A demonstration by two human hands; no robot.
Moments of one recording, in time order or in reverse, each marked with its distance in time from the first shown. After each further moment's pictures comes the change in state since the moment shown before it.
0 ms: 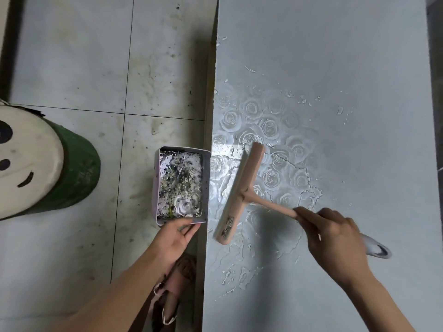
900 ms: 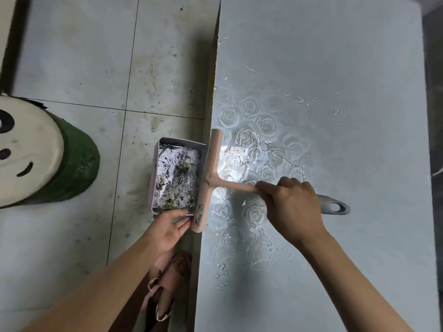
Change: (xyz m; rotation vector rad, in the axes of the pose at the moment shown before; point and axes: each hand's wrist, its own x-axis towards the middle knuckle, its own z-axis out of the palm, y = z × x) left_hand -0.002 0.004 0.003 0.078 0.048 -0.027; right_hand 0.044 -0.059 -0.004 -0.155 -0.099 -0.177
